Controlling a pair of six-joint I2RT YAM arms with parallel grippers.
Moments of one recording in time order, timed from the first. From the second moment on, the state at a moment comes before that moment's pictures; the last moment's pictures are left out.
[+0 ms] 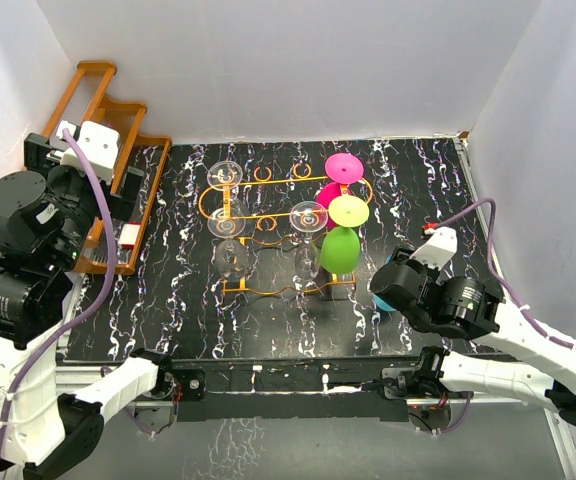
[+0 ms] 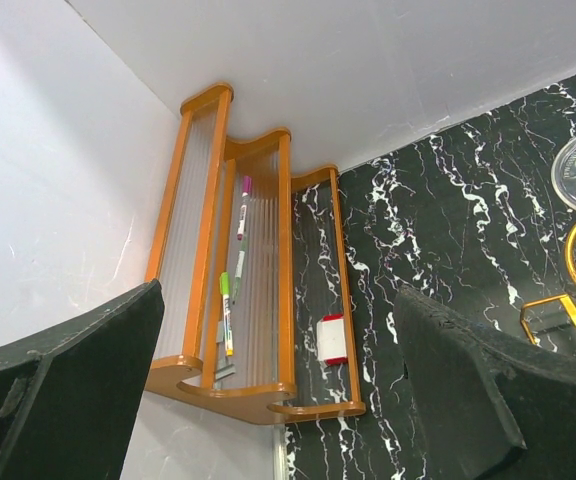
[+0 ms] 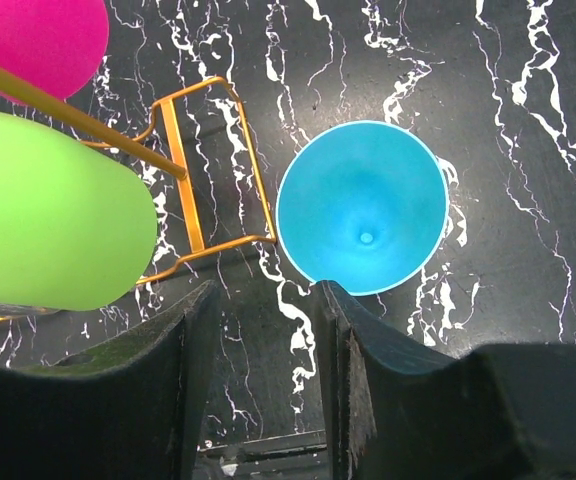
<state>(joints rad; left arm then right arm) -0.27 0.99 1.84 -0.97 -0.25 0.47 1.08 0.80 1.00 -1.20 0.88 1.15</state>
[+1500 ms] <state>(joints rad) -0.27 0.90 1.76 -0.98 -0.23 0.45 0.56 0.88 0.81 -0.72 0.49 0.72</state>
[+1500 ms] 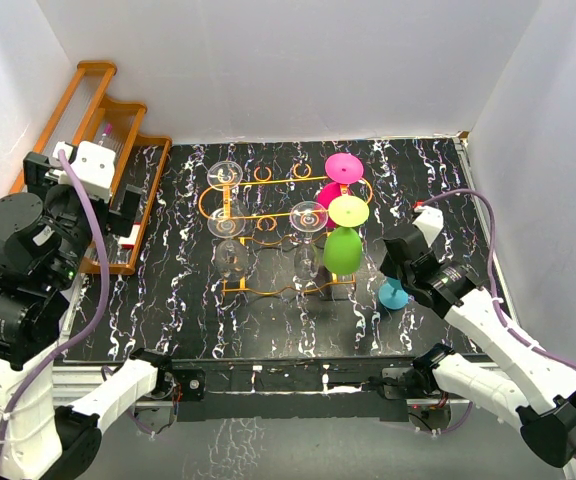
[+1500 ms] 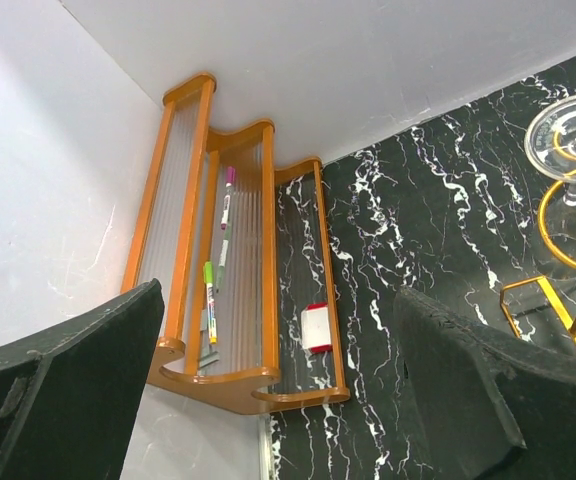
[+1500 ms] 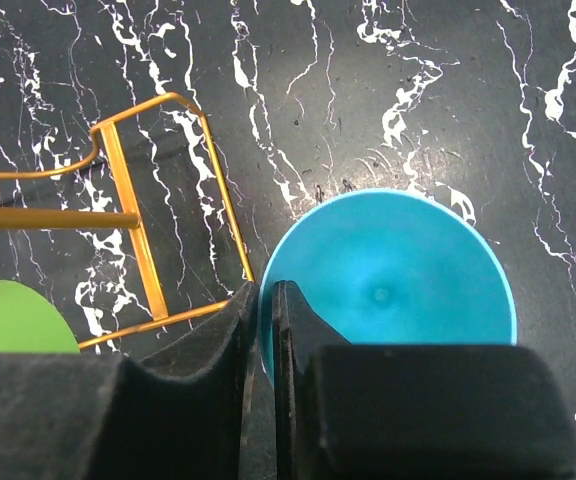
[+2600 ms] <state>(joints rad) -0.23 1.24 1.78 -0.35 0.76 -0.36 0.55 0.96 1.43 0.00 0.61 -0.03</state>
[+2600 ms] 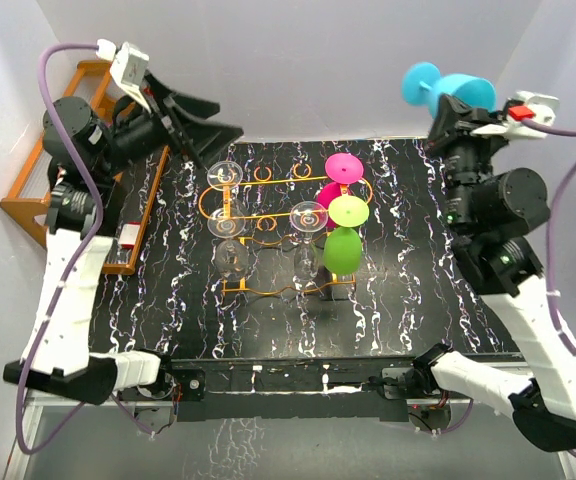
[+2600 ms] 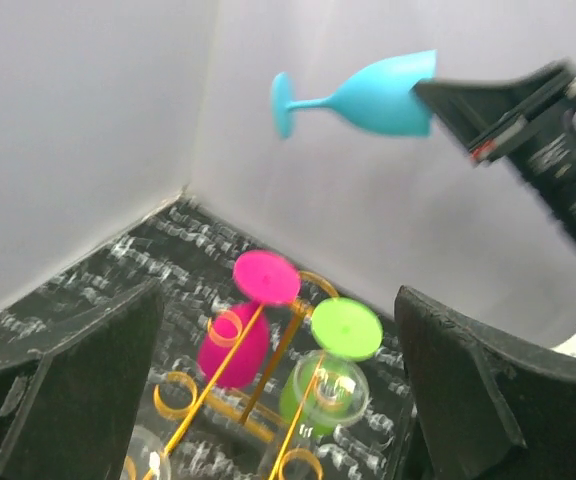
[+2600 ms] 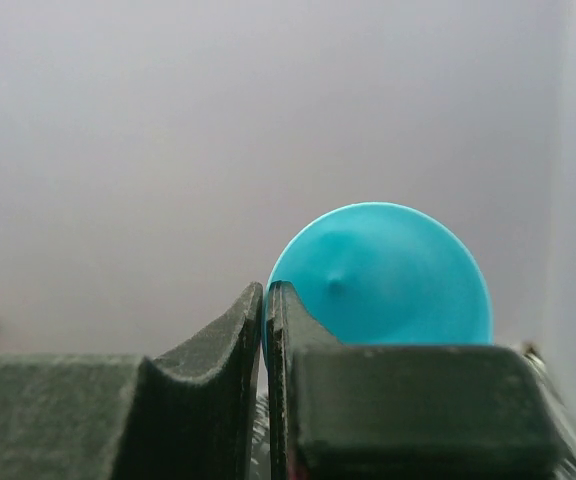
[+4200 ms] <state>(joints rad) -0.67 1.96 2.47 0.19 0.60 -0.73 0.55 1.17 0.98 1.53 0.12 0.41</state>
